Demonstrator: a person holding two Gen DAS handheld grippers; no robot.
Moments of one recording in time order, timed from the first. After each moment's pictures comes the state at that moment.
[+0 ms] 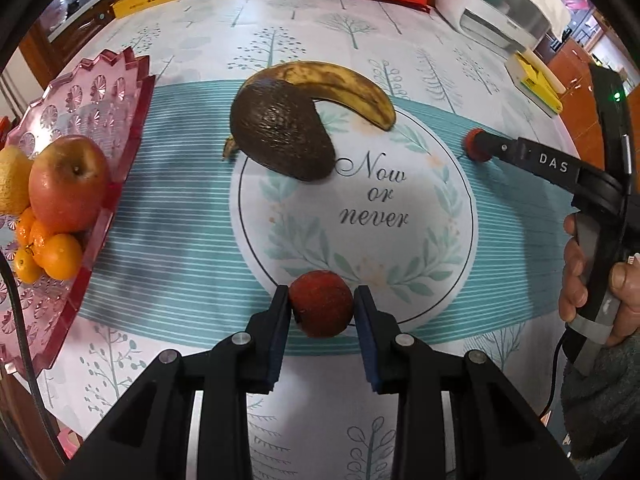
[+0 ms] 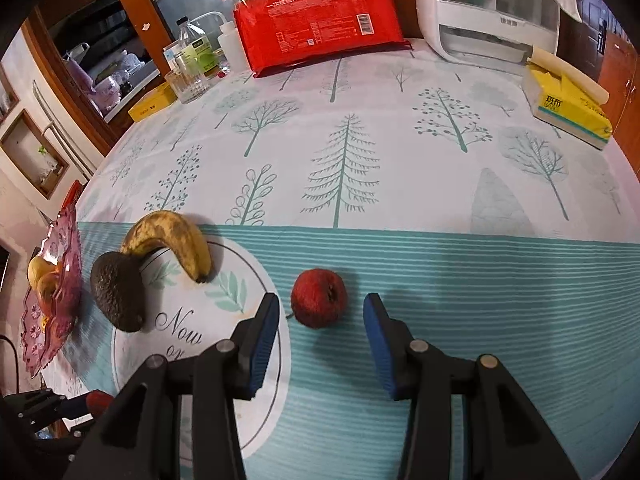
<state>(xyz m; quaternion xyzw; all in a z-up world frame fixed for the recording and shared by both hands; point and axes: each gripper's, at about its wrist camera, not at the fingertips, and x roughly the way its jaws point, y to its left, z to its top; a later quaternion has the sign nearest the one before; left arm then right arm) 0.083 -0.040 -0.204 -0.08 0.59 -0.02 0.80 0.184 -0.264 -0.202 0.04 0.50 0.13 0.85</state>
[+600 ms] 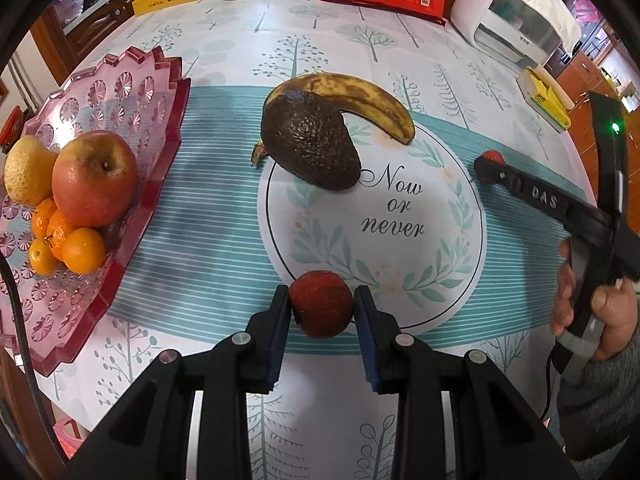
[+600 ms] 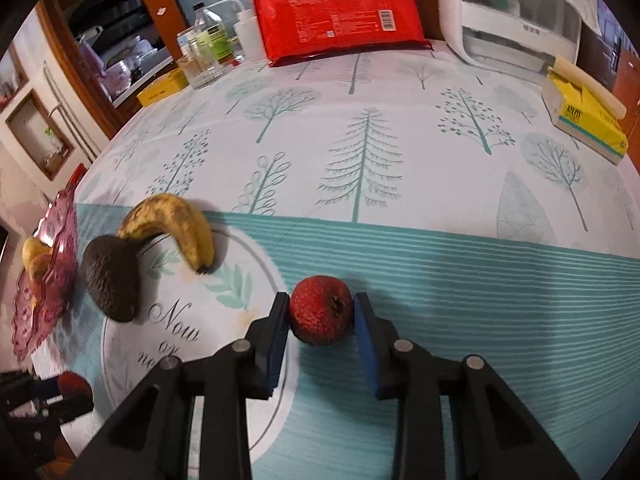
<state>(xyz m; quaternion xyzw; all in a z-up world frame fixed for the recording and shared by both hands) 0.078 -0.031 -0.199 -0.09 0.58 -0.01 0.81 0.175 -0.245 -0.207 0.01 0.50 0.16 0.85</state>
